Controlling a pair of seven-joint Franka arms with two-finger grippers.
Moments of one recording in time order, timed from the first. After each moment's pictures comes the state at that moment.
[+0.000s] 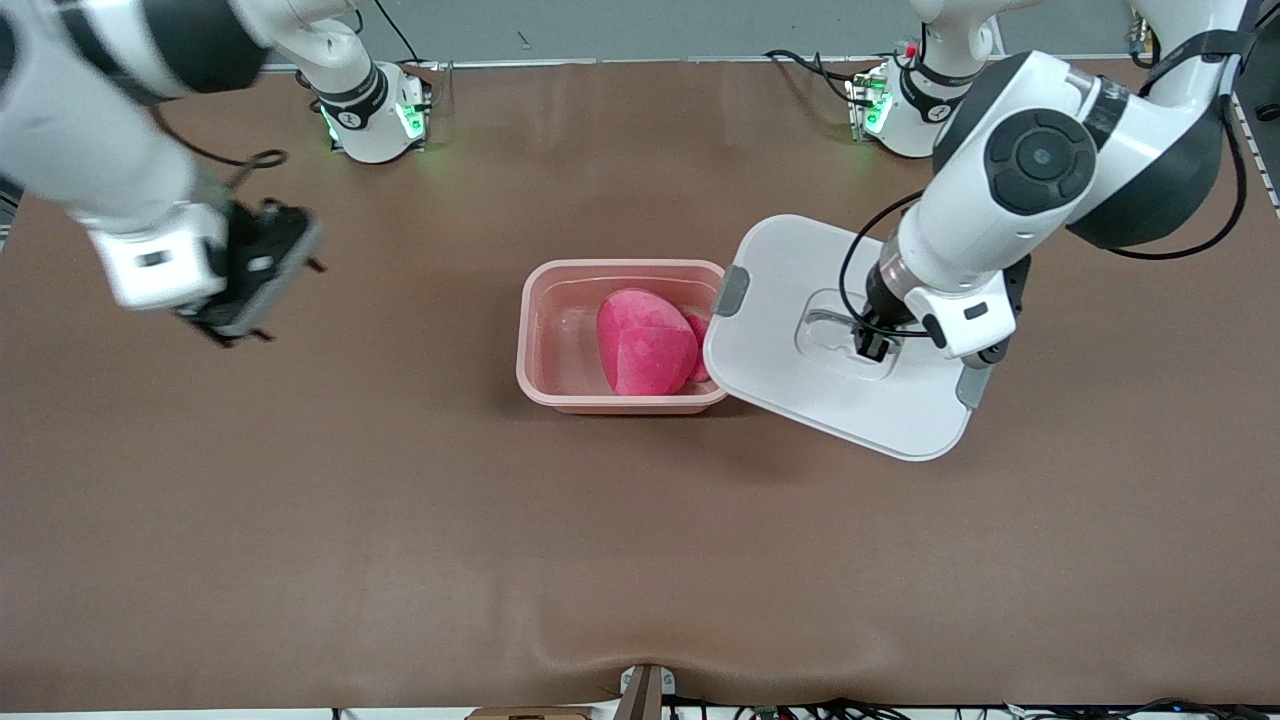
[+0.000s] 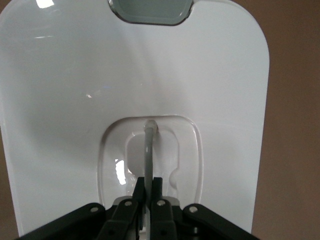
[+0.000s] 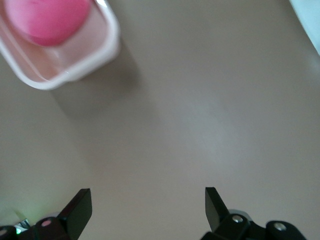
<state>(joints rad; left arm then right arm) 0.23 0.35 -0.82 -1.50 0.20 1.70 -1.80 0.24 0.06 -0.07 -1.59 0.01 1.64 -0.81</state>
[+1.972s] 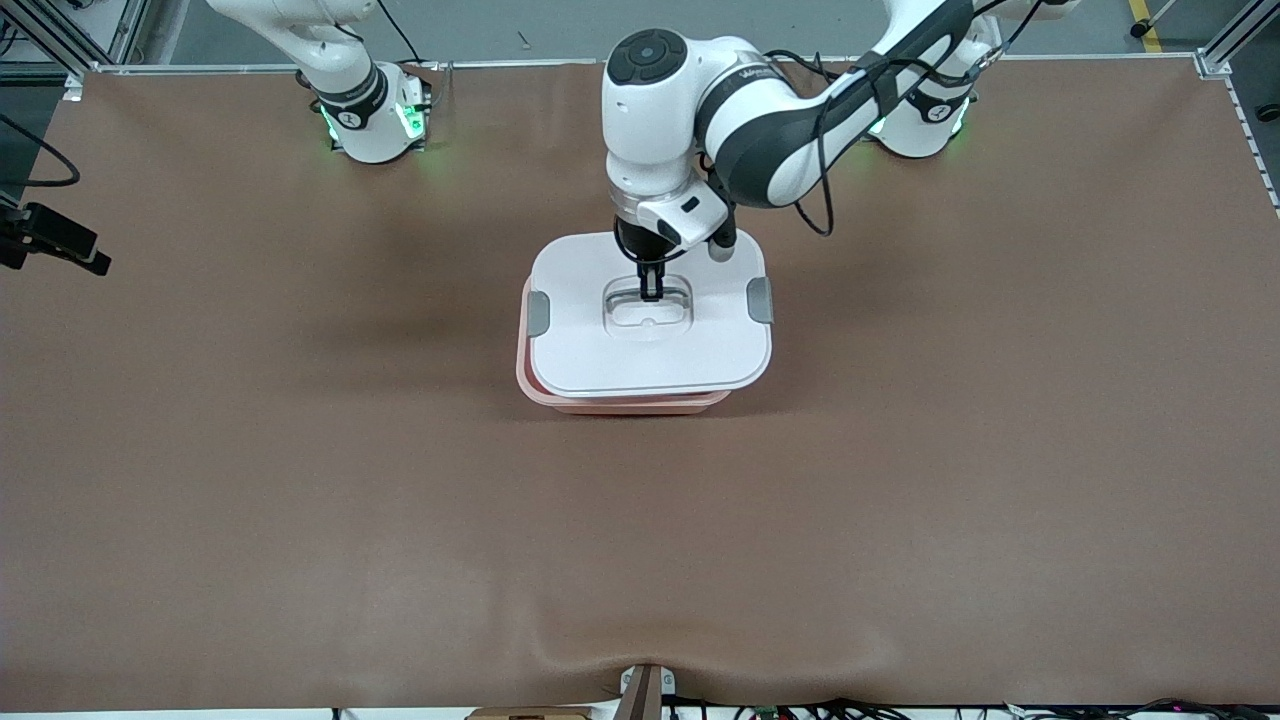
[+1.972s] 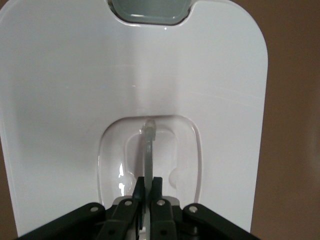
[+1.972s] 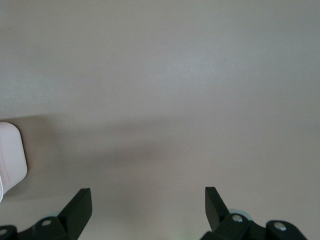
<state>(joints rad) -0.24 0.53 -0.82 -1.56 0.59 2.00 -2.76 -0.07 -0.04 -0.07 -1.62 0.01 1.57 -0.05</state>
